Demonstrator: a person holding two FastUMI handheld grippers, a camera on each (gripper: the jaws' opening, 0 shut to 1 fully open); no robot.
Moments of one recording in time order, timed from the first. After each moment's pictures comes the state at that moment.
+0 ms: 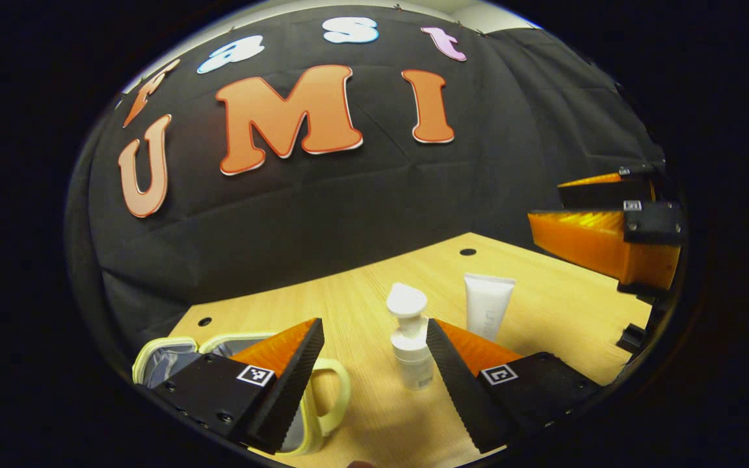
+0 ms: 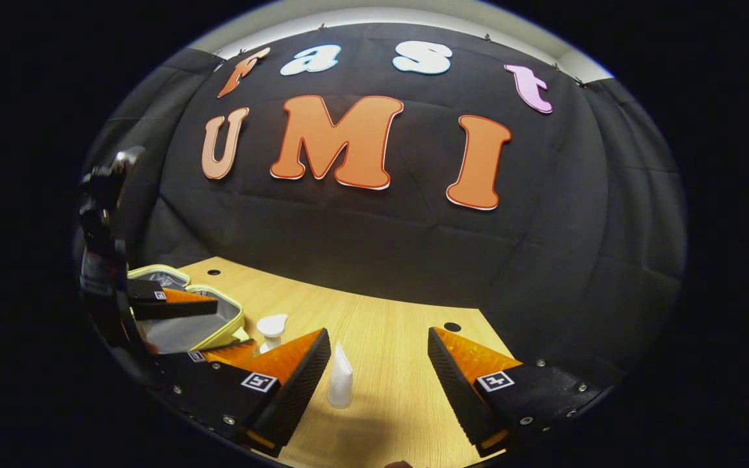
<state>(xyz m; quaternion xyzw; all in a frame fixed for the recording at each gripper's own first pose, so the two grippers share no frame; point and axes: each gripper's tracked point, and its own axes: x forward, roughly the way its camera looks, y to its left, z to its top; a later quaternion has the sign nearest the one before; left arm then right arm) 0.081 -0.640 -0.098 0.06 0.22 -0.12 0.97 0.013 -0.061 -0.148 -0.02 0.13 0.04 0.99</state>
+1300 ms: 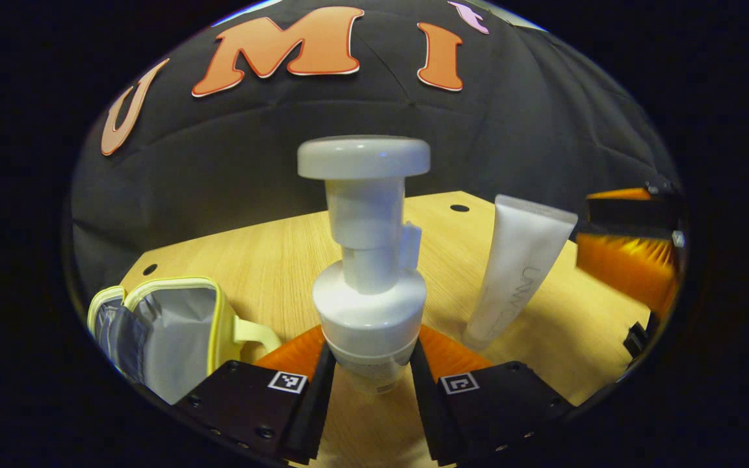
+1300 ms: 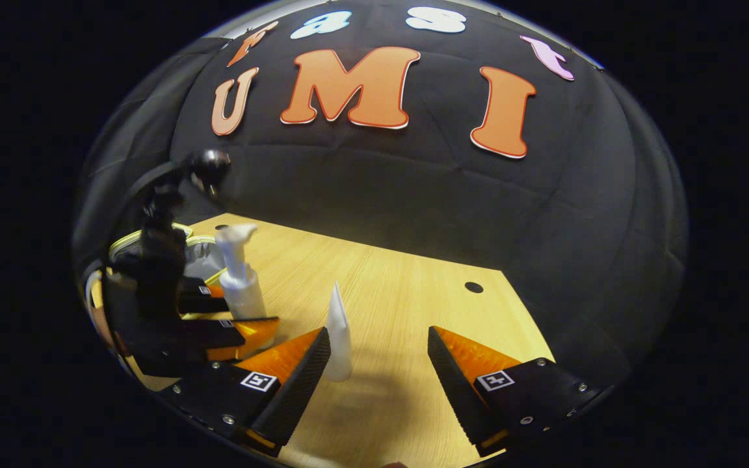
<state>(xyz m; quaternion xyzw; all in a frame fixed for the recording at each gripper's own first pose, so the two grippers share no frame) 0.120 -0.658 -0.186 0.00 0.31 -0.14 0.94 0.028 -0.050 -0.243 -0.03 0.22 0.10 0.97</state>
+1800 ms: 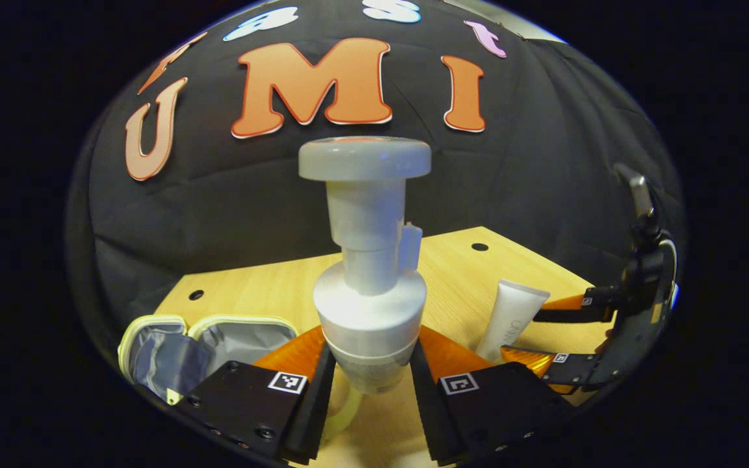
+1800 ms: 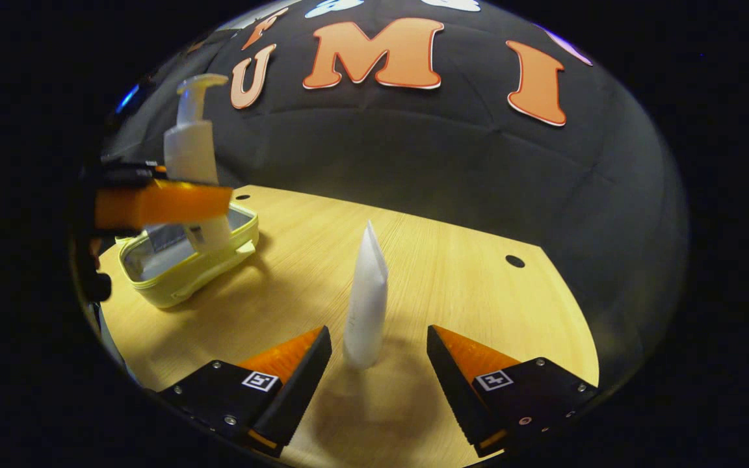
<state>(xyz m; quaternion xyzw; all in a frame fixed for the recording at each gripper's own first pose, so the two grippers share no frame) 0.111 -0.593 -0.082 0.00 0.26 -0.08 0.96 0.039 -0.014 -0.310 -0.03 0.28 0.16 0.95</state>
